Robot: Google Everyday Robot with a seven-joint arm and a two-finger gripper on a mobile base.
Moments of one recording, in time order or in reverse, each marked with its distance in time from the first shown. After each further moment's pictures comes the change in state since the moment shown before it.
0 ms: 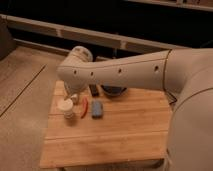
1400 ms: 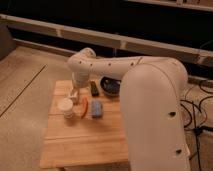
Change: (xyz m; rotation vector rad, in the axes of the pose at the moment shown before) arm -0.028 -0.026 0.131 -0.062 0.191 0.090
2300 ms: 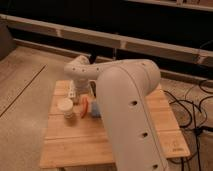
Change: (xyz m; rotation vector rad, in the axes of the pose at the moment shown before) arm 0.003 -0.023 0.065 0.125 0.148 0.161
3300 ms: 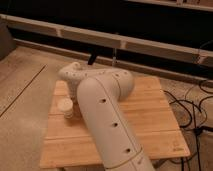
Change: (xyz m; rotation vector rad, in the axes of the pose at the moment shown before) arm -0.018 0.046 0.070 -0.002 0.121 -0.130
